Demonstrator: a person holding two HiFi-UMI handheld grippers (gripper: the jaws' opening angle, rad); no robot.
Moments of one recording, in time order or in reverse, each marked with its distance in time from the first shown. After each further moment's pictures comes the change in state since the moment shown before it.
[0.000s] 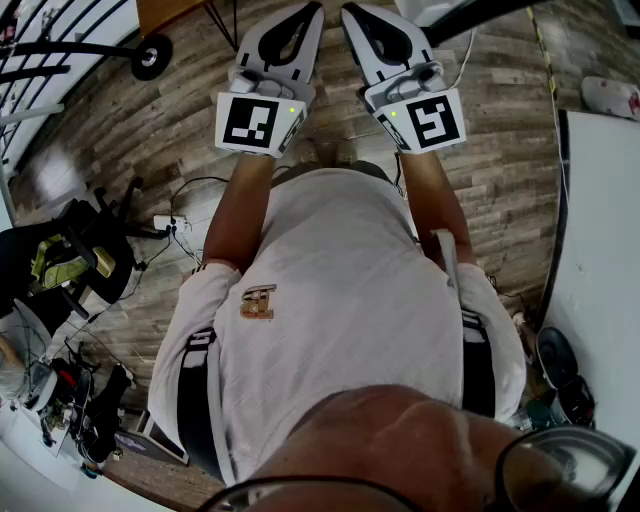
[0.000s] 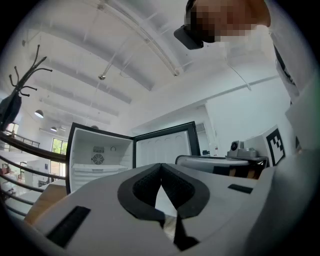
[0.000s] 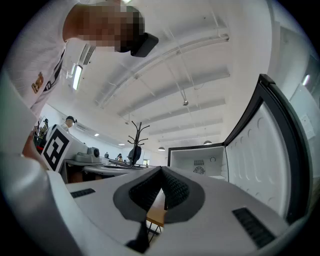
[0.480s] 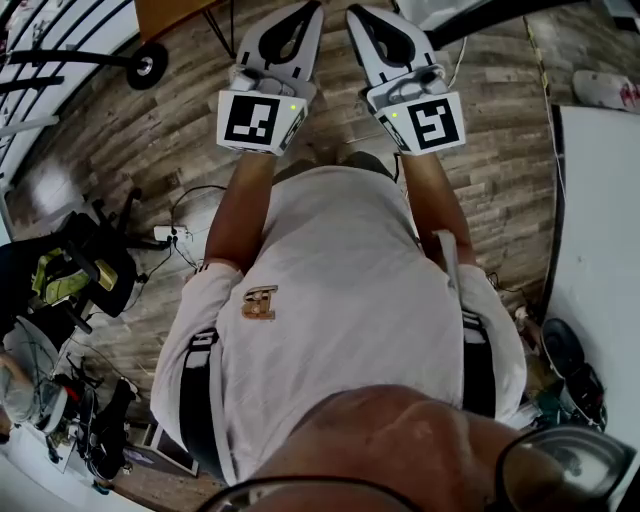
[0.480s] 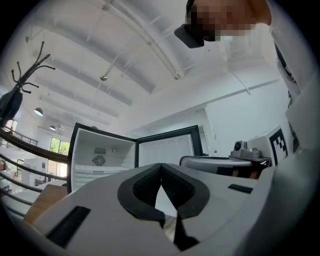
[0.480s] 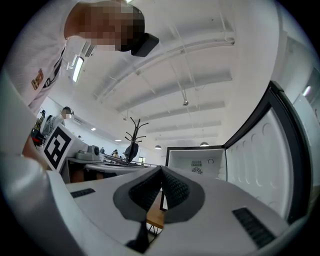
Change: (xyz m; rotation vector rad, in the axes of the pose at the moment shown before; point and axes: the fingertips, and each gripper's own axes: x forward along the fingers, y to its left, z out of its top) left arm -0.027 0.039 0.006 -0.017 -0.027 -0.018; right arm 0.027 0.031 0.000 -0.050 0.019 -0.049
